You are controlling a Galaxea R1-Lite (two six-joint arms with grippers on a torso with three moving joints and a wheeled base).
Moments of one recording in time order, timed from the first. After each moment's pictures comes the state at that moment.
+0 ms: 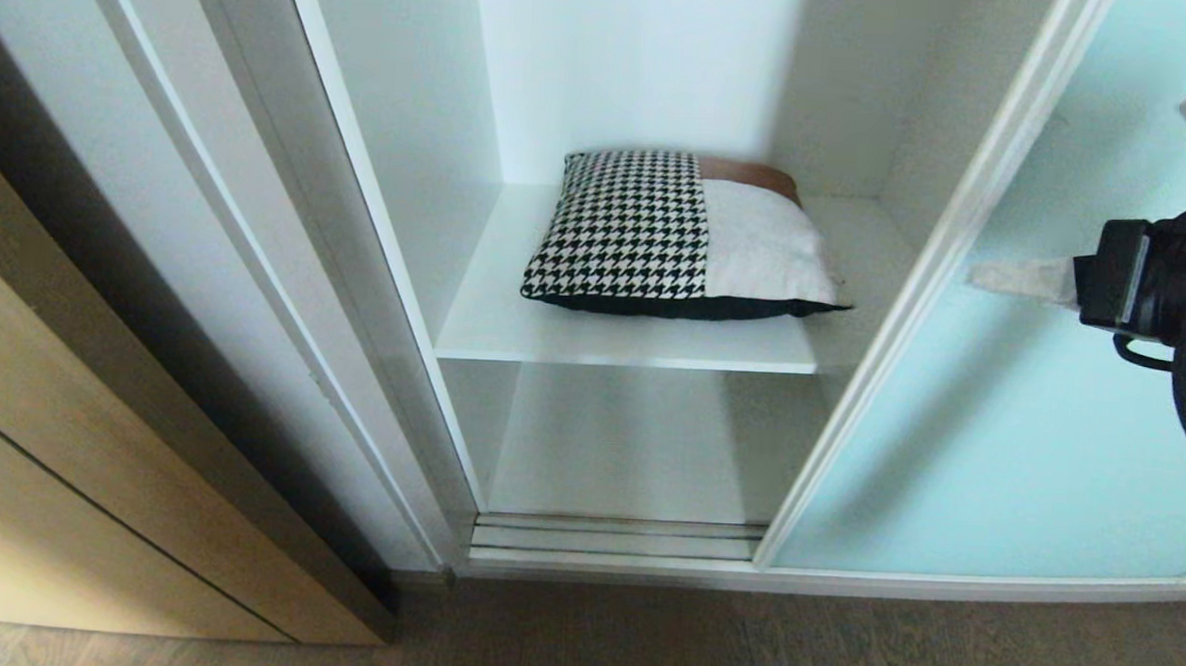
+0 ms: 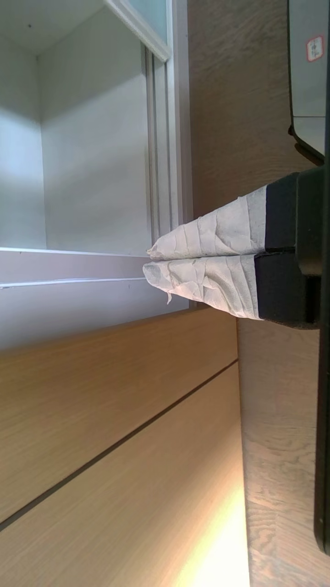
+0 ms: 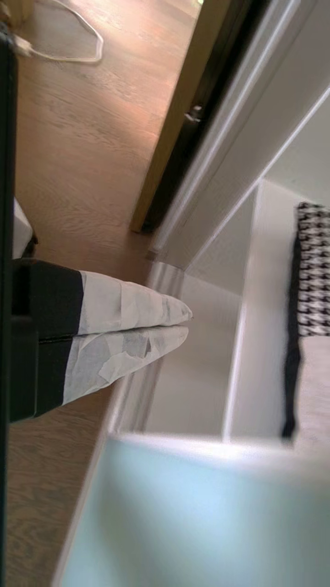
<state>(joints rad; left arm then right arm) 0.00 0.00 0.00 0.01 -0.04 0.06 0.19 1.36 -1.21 0.06 0.31 0.24</state>
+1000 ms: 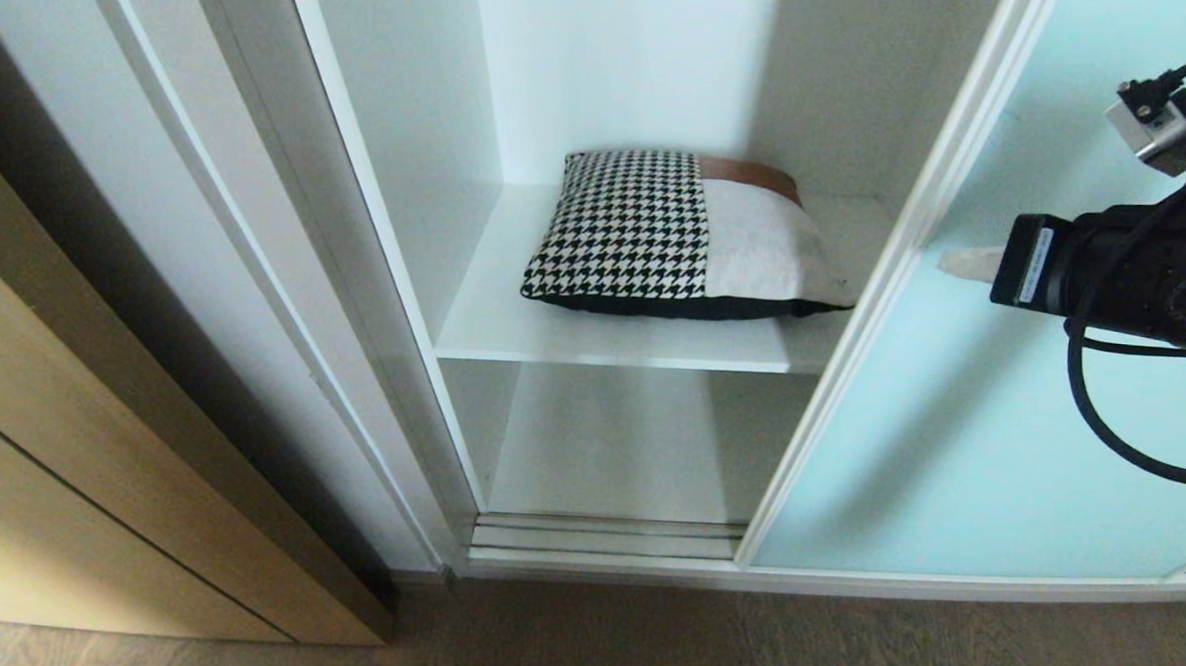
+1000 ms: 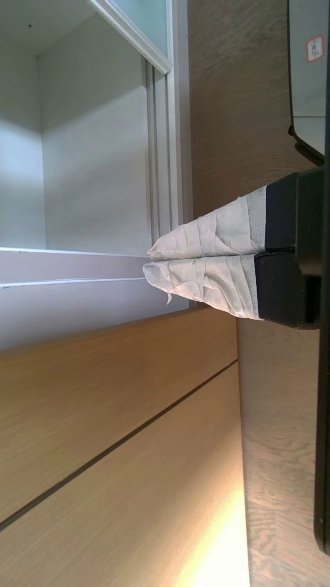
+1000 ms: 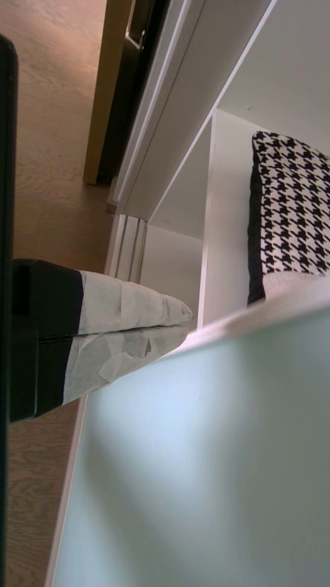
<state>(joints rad) 0.00 0.00 0.00 0.01 -0.04 0.06 0.28 1.47 -1.23 -0.06 0.03 0.25</state>
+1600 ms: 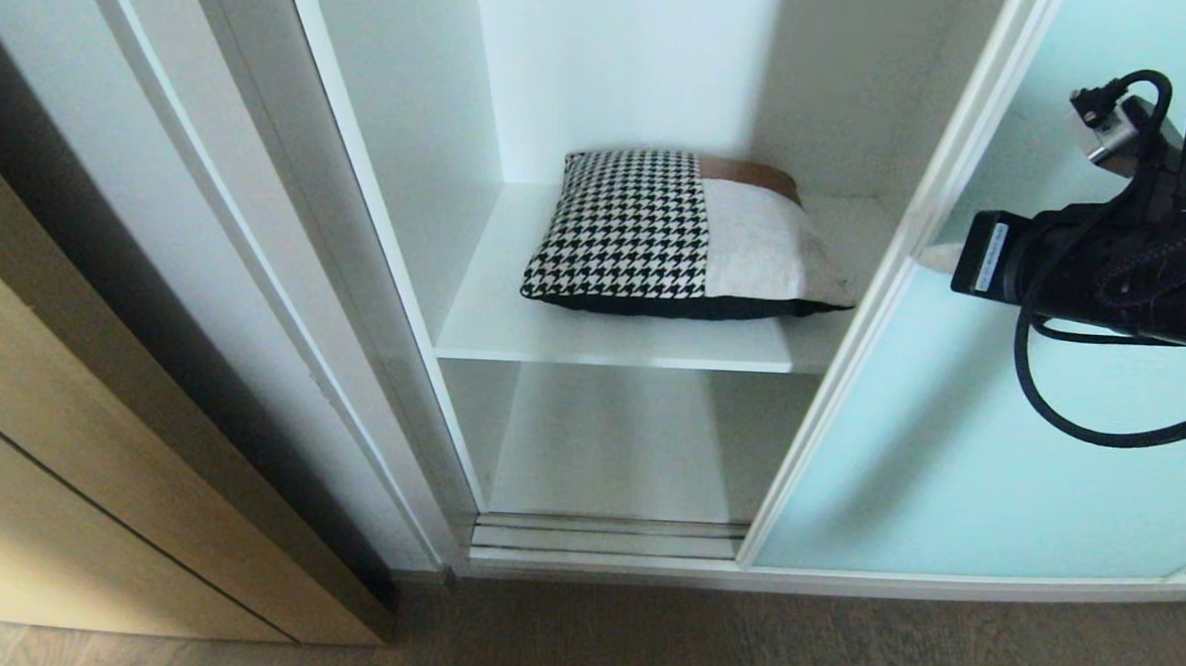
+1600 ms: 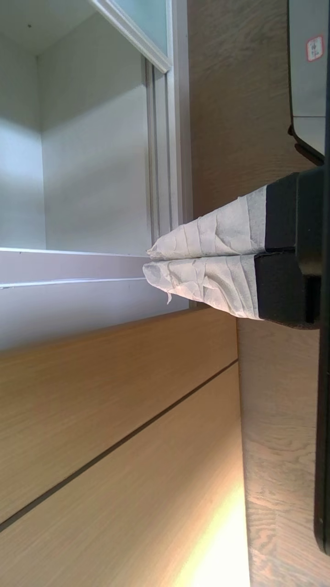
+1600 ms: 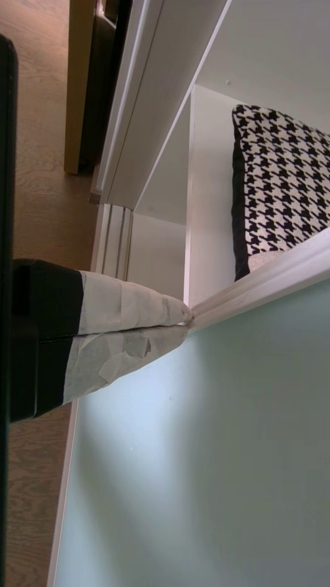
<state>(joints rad) 0.00 0.00 0.00 0.01 -0.04 0.06 0.29 1.55 -1.28 -0.09 -0.03 0.27</state>
